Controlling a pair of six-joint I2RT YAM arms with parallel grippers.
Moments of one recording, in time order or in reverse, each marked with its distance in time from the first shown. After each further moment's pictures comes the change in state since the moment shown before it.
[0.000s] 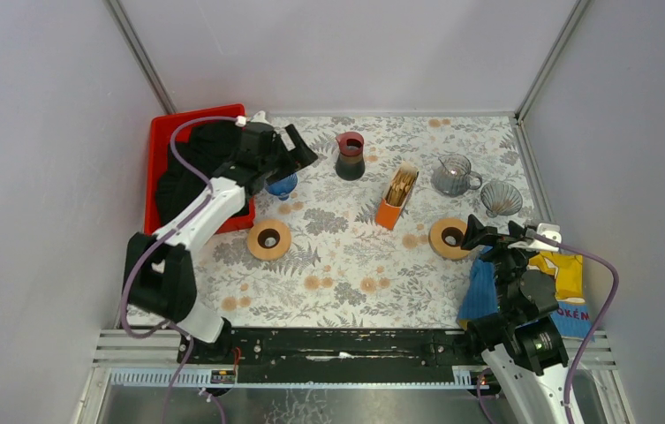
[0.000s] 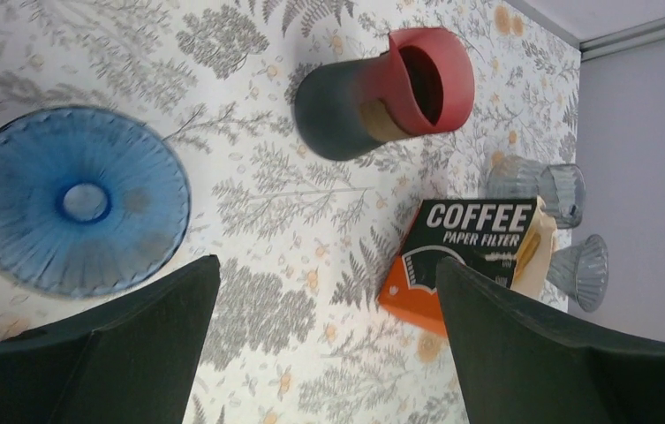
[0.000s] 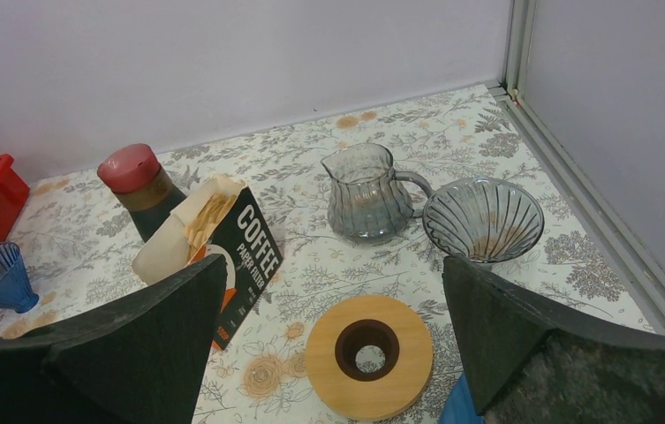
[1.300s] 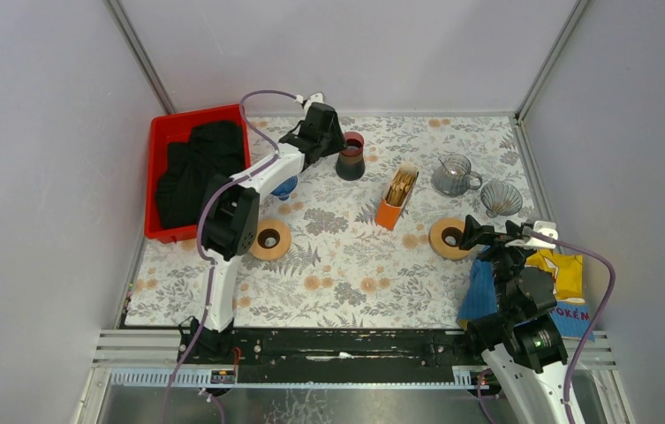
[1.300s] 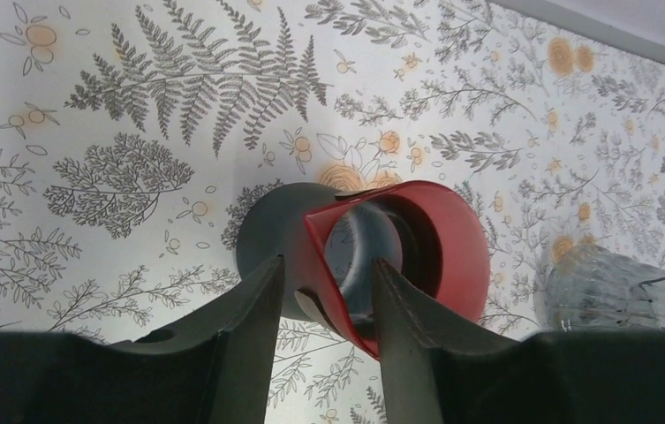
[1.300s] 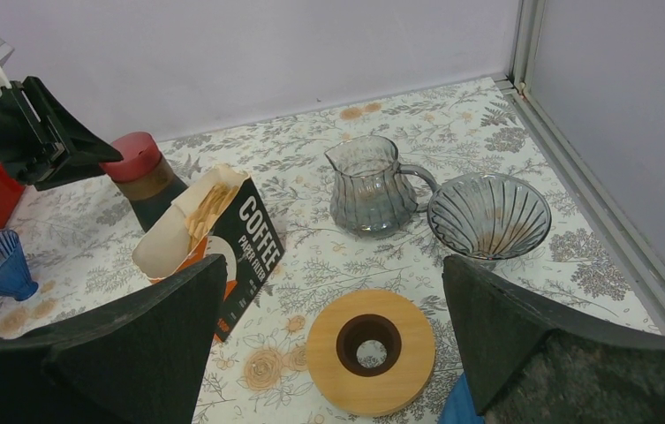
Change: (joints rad) left arm -0.129 0.661 0.621 0.004 -0.203 0.072; right arm 0.000 0.020 0.000 0.000 -0.017 -0.004
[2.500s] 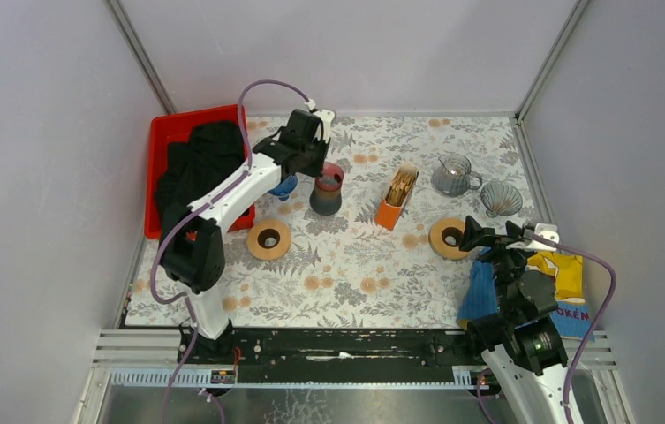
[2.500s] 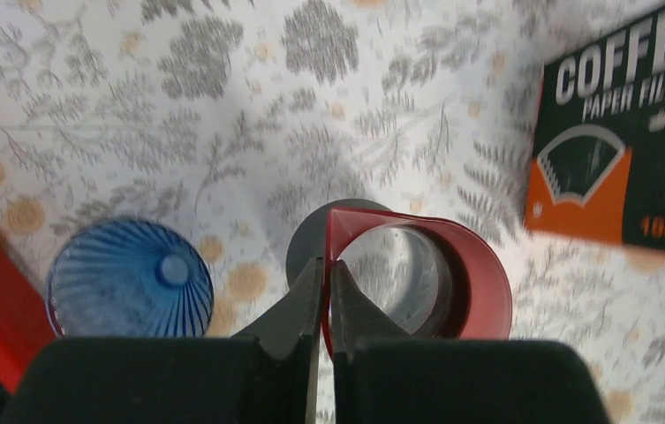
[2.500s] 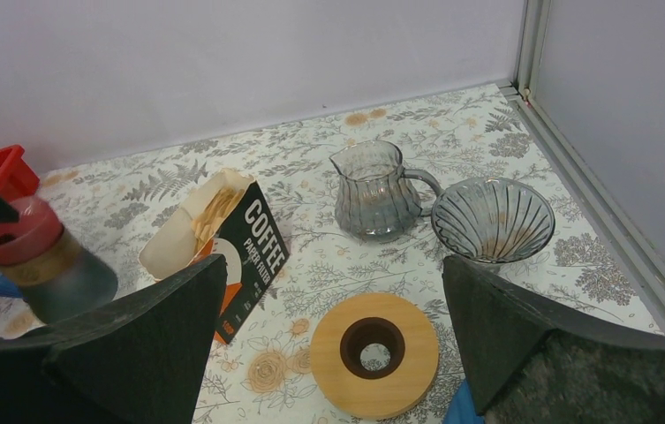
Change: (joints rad) left arm -0.031 -0.334 -0.191 -0.307 0.127 0.546; right arm 0.000 -0.024 -0.007 0.000 -0.010 0.000
